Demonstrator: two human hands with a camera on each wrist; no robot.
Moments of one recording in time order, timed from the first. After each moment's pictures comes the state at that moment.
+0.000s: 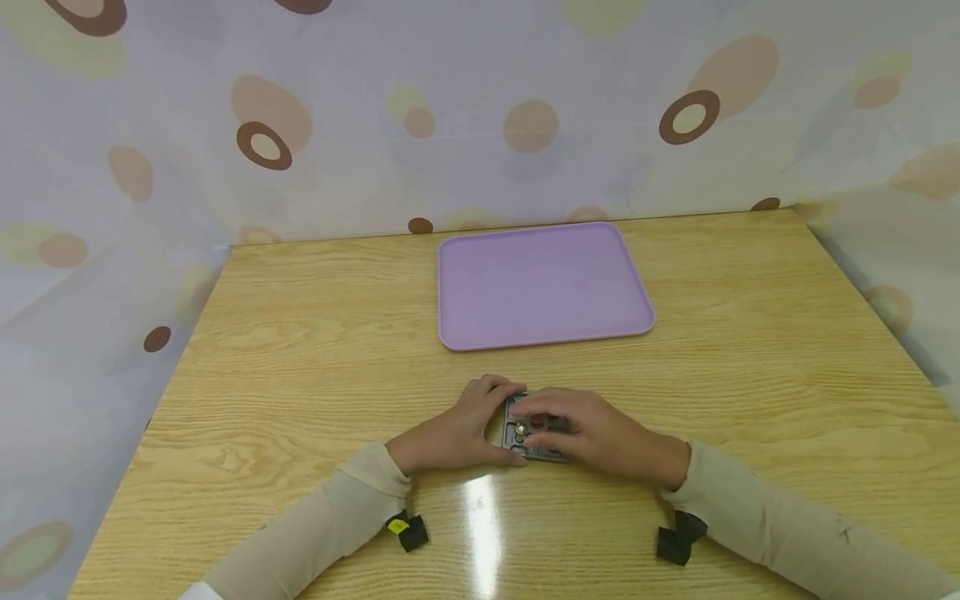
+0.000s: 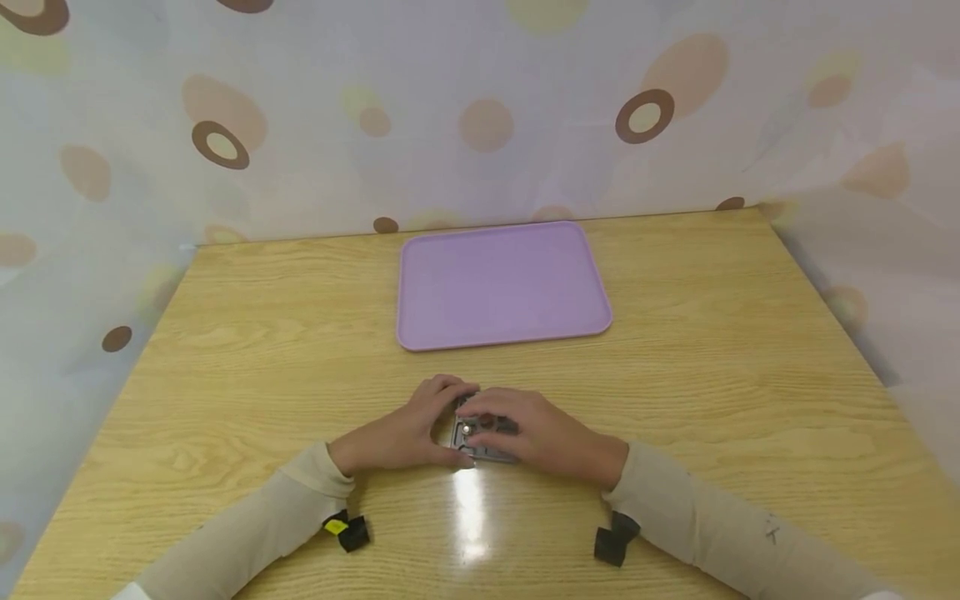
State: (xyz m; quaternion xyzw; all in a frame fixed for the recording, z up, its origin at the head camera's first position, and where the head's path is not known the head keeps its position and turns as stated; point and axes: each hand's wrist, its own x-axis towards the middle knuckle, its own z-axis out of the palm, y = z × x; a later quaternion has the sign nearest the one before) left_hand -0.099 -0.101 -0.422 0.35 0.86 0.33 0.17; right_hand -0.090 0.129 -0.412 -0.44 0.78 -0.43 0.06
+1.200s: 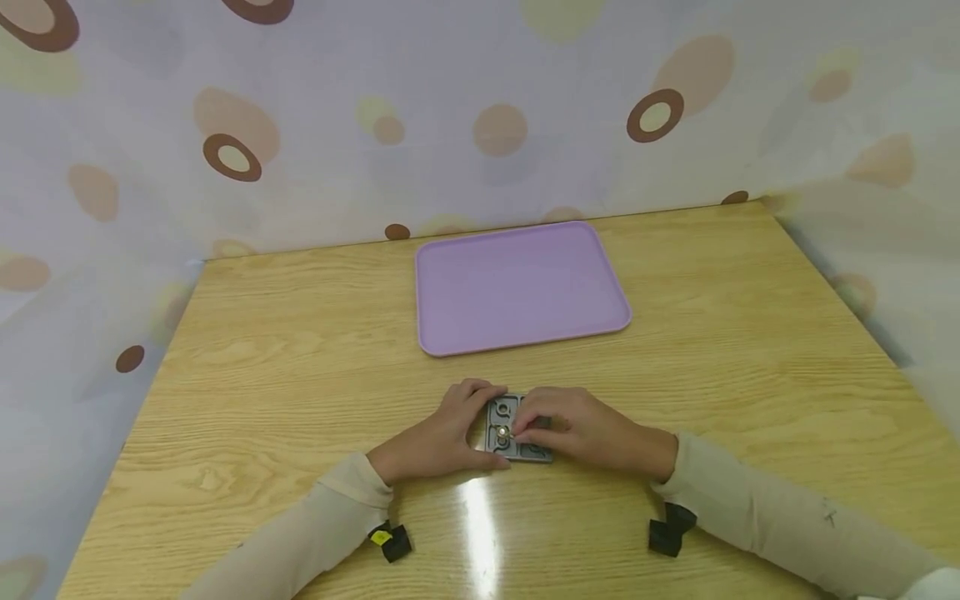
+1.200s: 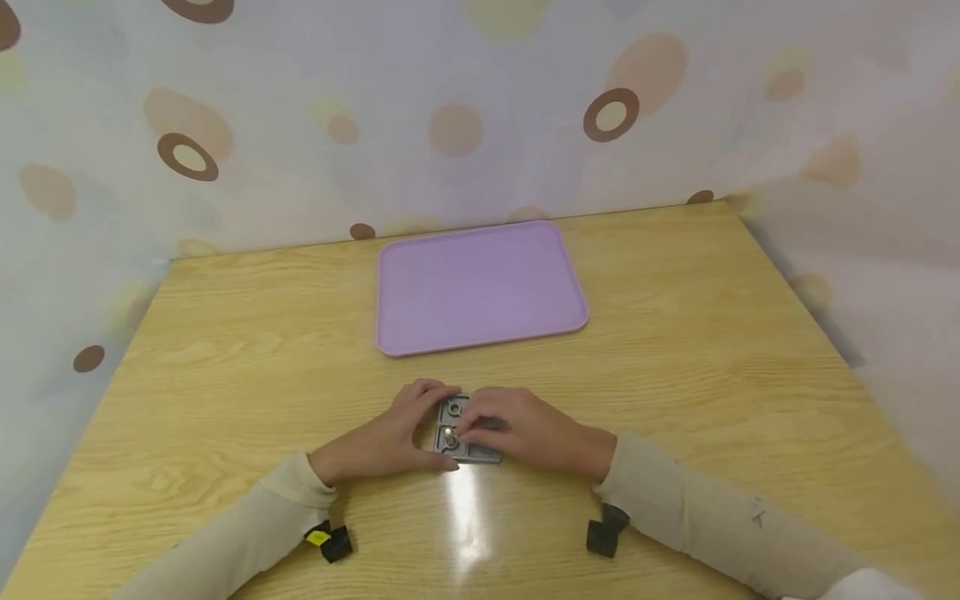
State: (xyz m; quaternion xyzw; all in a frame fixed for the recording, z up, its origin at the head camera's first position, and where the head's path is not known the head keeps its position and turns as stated) left_hand -0.096 -0.099 -0.424 0.35 0.86 0.34 0.17; right_hand -0.093 0.142 -0.414 -0.45 0.77 -0.44 0.04
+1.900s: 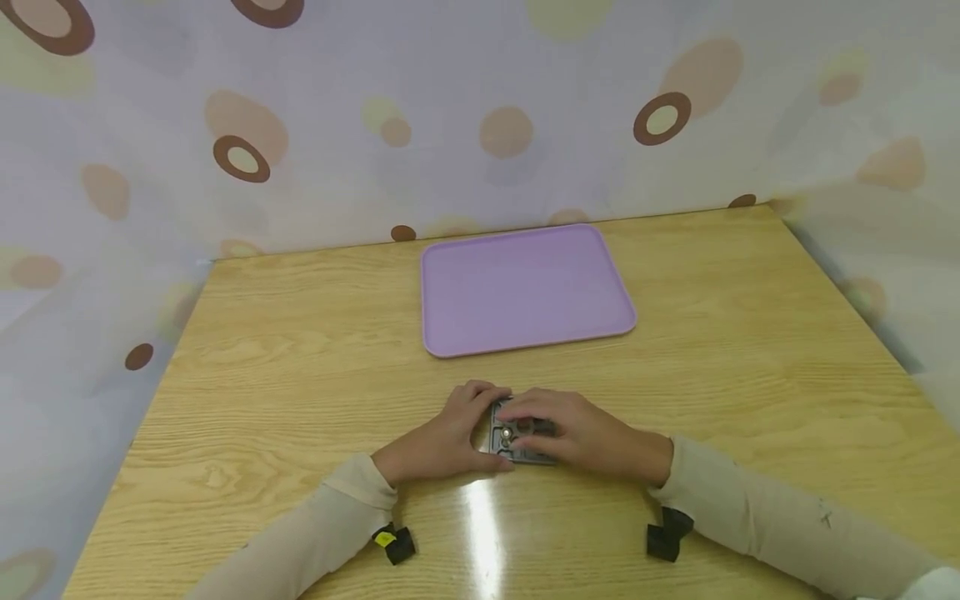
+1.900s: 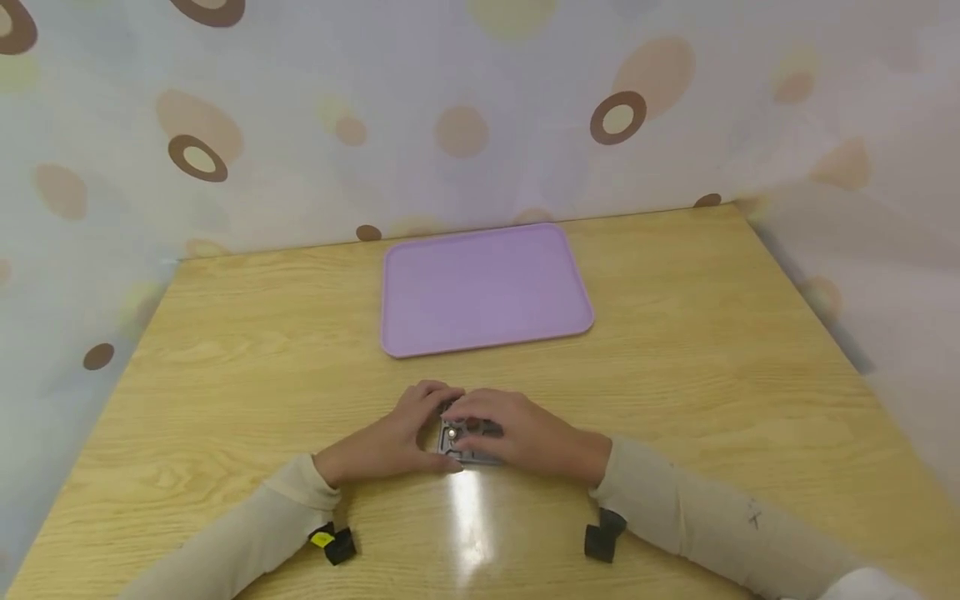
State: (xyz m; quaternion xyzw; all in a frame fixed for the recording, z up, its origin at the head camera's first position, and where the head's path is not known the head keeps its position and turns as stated) left_hand -0.096 -0.099 -0.420 0.35 0.85 0.35 0.18; right_hand -0.090 0.132 -0.412 -0.46 0.78 -0.42 0.03
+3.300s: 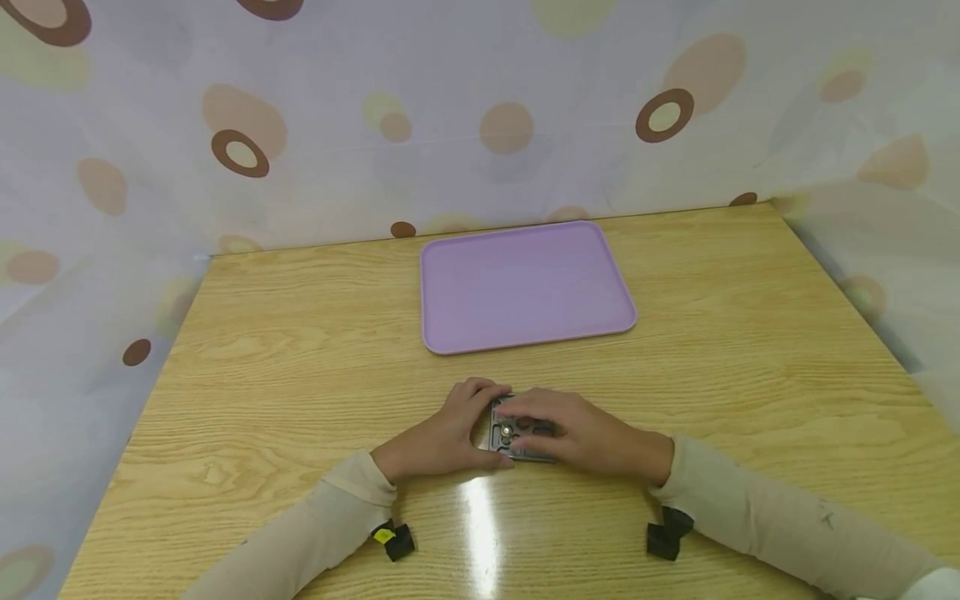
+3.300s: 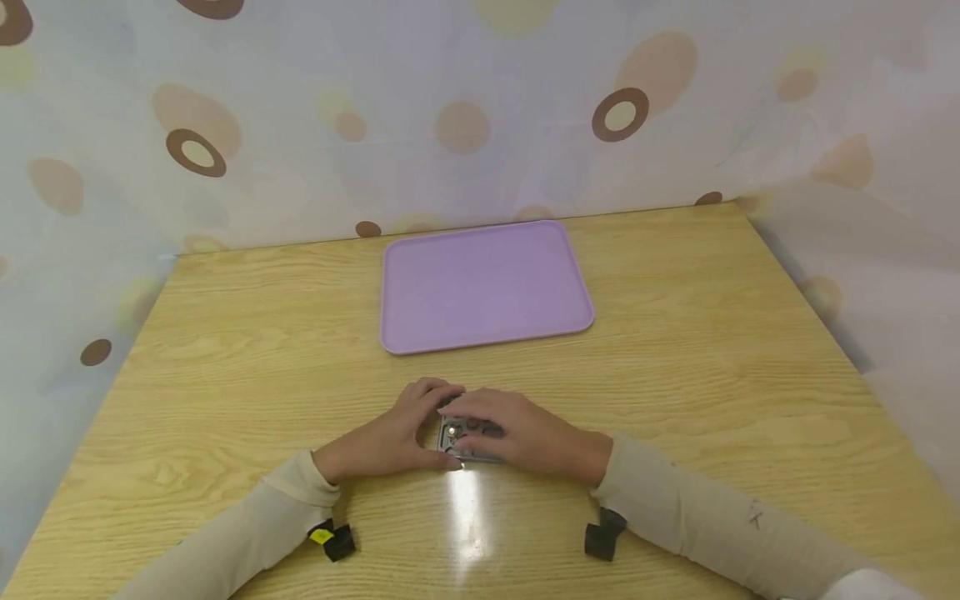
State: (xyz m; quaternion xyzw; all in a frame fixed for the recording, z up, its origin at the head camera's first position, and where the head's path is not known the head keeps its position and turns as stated) left_hand -0.096 -0.100 -0.420 0.34 0.85 0.35 0.19; right_hand -0.089 0.133 -0.412 -0.44 0.79 -0.42 0.07
